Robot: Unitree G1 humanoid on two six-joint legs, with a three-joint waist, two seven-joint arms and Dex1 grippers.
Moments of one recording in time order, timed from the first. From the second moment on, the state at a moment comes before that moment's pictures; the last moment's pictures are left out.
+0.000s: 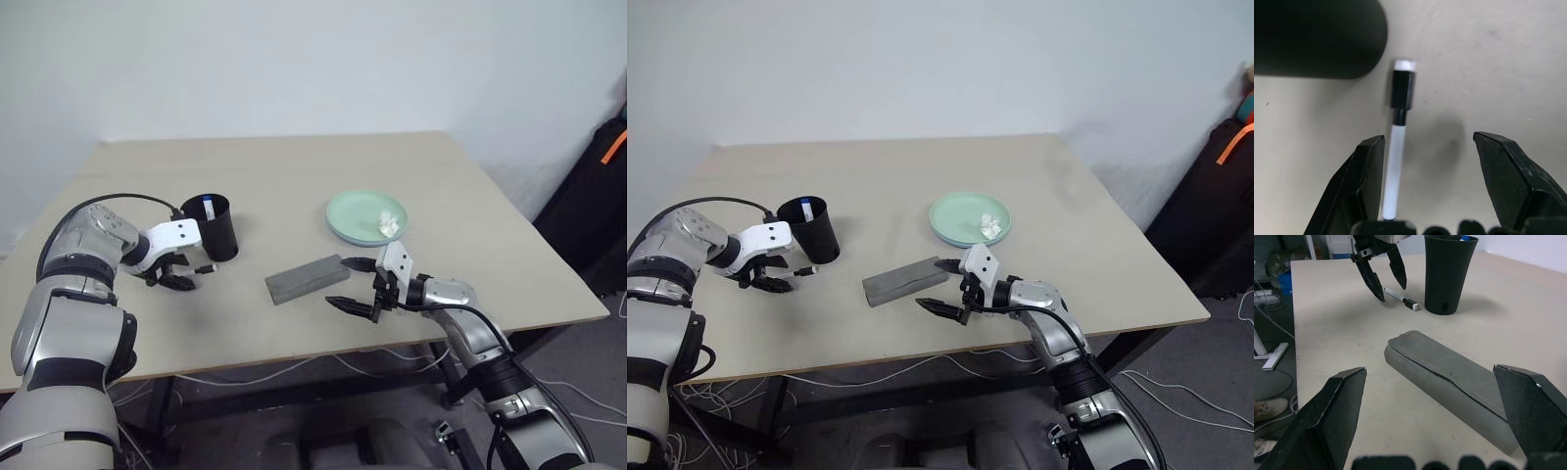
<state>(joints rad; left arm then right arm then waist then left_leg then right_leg) -1.06 0.80 -0.33 1.34 0.44 -0.14 -1.21 -0.42 -0.26 0.26 0.17 0.22 0.15 0.96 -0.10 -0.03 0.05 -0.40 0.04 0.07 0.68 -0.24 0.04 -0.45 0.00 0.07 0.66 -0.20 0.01</state>
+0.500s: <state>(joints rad) -1.07 0.74 -0.33 1.37 0.44 -0.04 -1.12 -0.36 -0.31 0.25 0.10 0.22 0.20 0.93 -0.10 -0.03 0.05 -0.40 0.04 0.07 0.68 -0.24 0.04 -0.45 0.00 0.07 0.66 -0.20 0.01</state>
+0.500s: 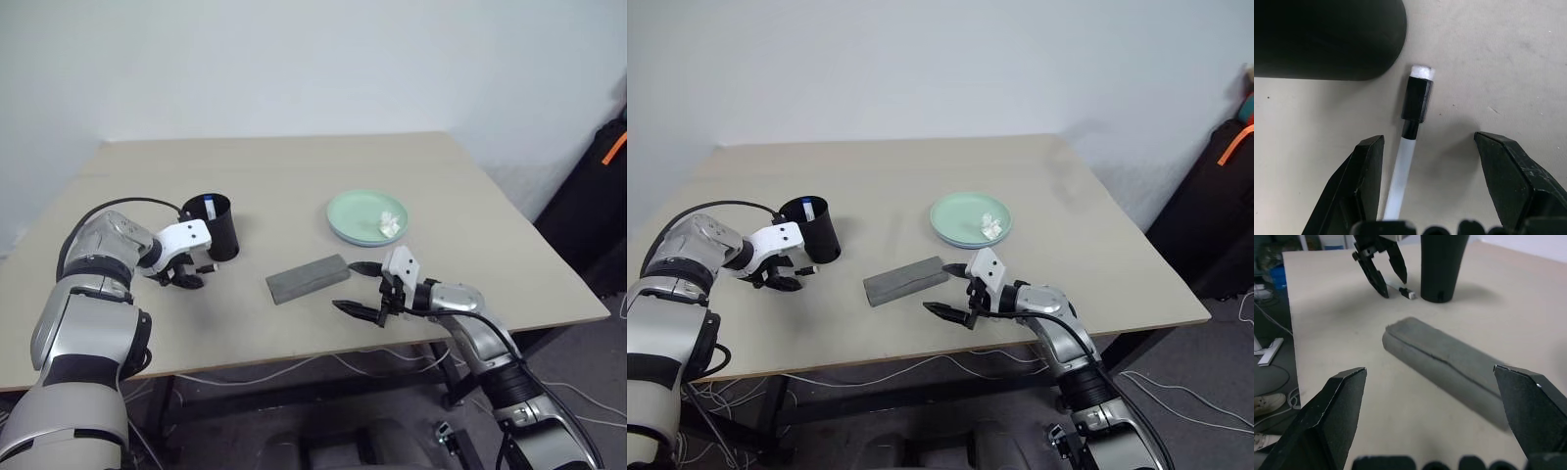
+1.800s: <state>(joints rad) -1.08 0.71 -0.27 1.37 0.42 0.15 -1.31 -0.26 -0.34 0.23 -0.07 0.23 0.31 0.86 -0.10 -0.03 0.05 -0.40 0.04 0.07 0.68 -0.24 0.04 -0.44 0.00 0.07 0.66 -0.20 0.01</state>
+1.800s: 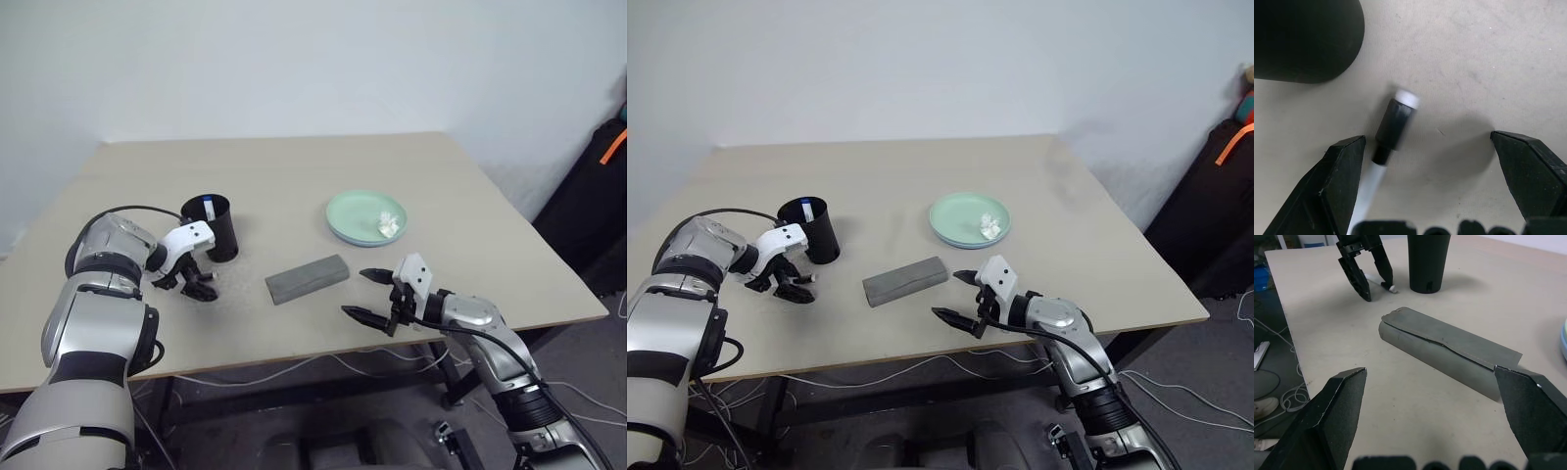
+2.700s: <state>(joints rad) -1.08 0.73 -0.34 1.37 0.47 0.02 -1.29 -0.30 -0.30 0.23 -0.02 0.23 0.30 0.87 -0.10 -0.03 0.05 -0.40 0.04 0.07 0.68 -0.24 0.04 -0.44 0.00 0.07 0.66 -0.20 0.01</state>
